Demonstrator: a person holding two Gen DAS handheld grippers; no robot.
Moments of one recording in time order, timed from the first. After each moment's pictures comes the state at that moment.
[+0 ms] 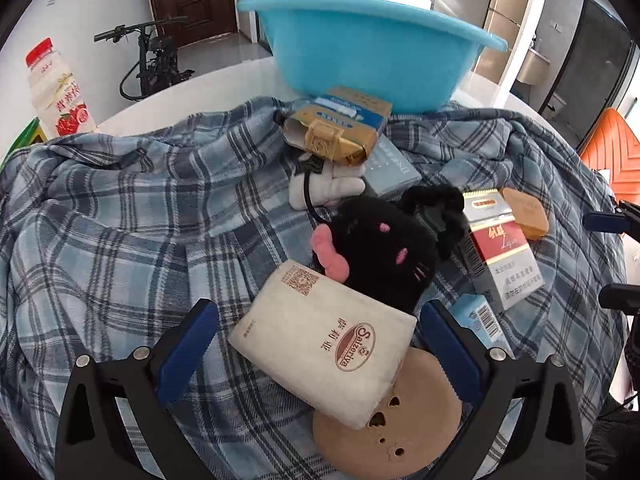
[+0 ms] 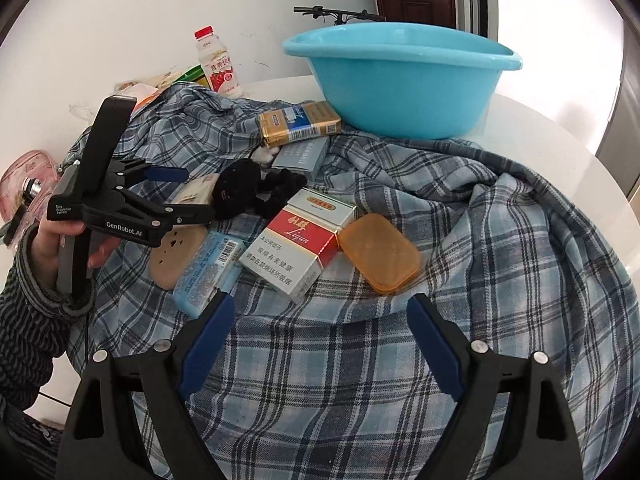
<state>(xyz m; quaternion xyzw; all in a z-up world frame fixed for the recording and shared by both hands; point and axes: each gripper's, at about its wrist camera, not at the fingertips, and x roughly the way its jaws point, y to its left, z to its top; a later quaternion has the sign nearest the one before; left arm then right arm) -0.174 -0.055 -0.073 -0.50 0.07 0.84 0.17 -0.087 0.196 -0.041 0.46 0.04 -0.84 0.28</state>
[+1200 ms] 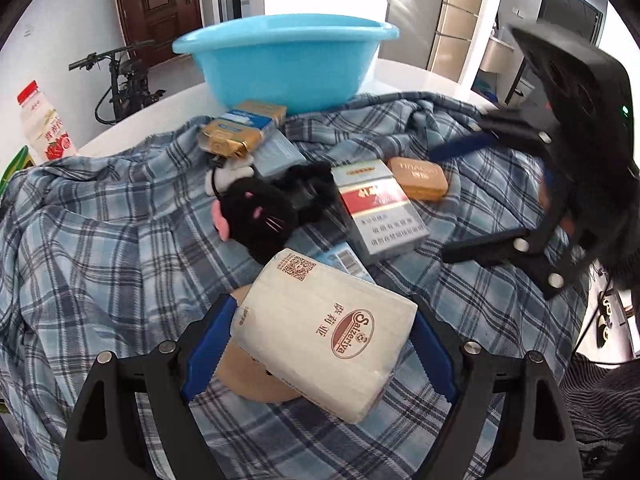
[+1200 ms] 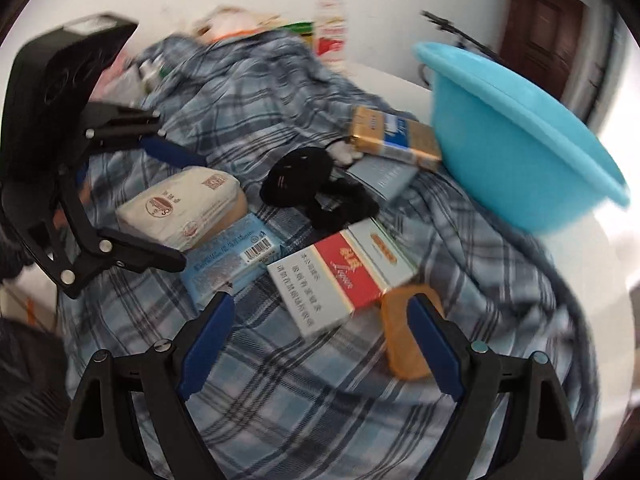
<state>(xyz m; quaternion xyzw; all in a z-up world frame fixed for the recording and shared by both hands) -0.094 -0.009 -0.036 -0.48 0.09 0.84 0.22 -0.113 0.147 -0.044 0.40 0.23 -0.77 0.43</state>
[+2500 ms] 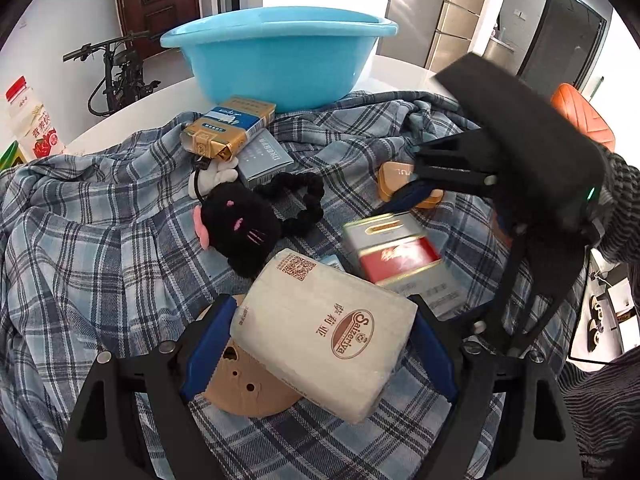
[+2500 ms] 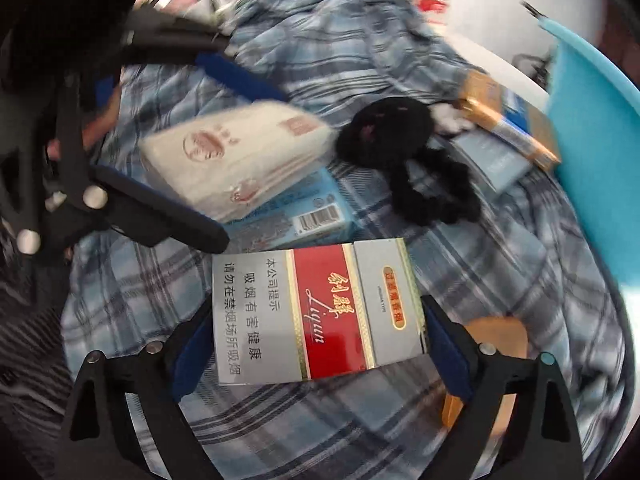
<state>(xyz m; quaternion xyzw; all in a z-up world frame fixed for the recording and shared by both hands) -0.107 -0.001 -0.040 -0.49 0.08 0.84 0.23 -0.116 0.118 -0.082 0.45 0.27 -0.67 0.53</state>
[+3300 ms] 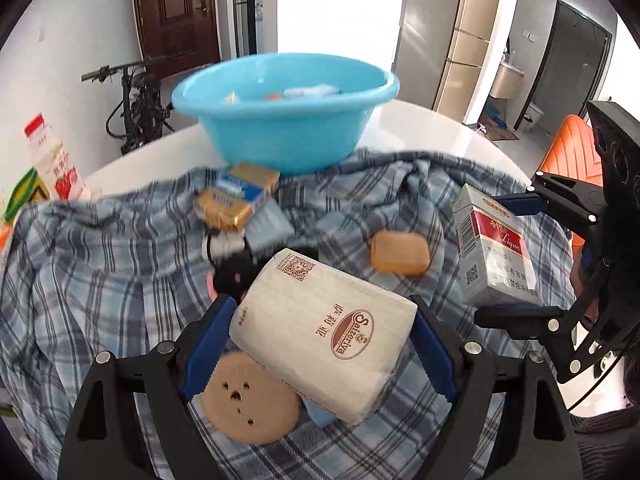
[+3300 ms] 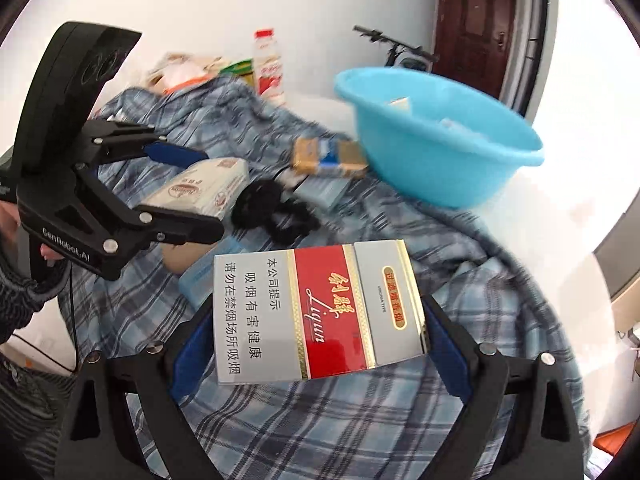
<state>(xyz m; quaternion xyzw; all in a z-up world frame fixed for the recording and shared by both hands) -0.124 0.024 0.013 -0.45 0.07 0.87 0.20 -0.098 0.191 0.003 0.39 0.15 -0.84 0.33</state>
